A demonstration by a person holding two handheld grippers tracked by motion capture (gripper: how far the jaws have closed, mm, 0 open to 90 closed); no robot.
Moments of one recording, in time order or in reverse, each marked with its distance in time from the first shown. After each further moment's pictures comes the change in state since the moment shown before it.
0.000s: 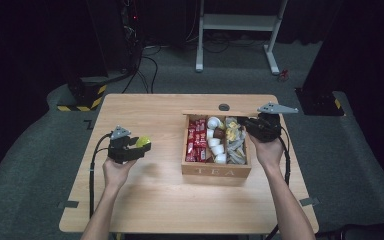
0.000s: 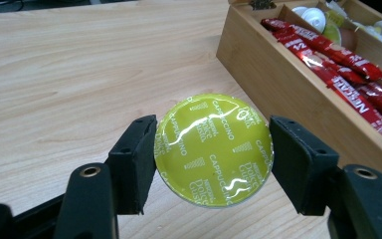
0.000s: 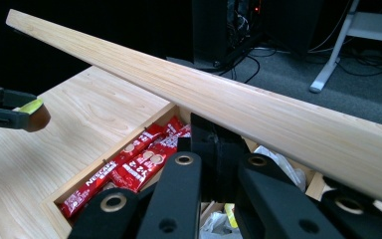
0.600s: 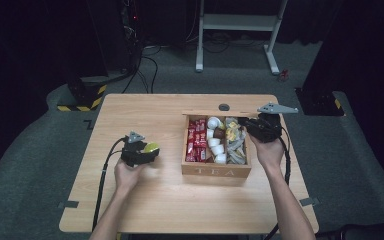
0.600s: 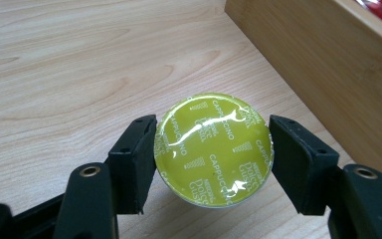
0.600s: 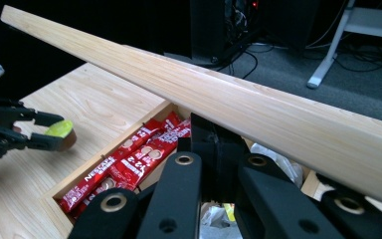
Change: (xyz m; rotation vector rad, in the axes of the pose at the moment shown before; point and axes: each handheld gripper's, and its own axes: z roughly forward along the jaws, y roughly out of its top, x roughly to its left) left arm -0.009 -0.019 0.045 0.097 0.038 0.036; right arm 0.001 0.000 -0.002 0.015 -0.011 0.002
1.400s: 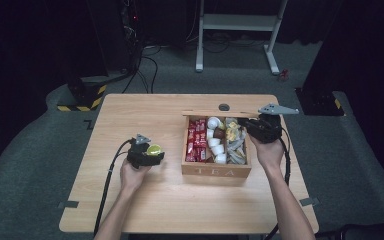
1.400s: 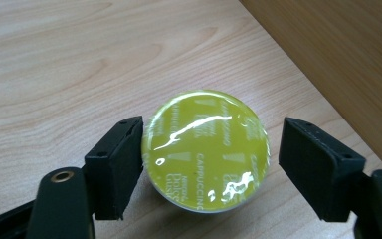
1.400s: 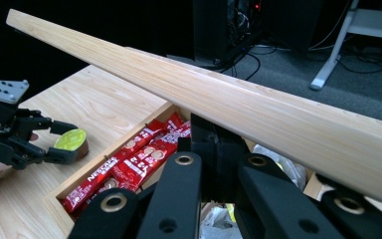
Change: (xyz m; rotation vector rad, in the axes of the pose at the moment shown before) left arm -0.006 -0.005 0.020 0.034 0.001 0.005; right arm -0.001 -0.002 -0.001 -0.009 0.012 0.001
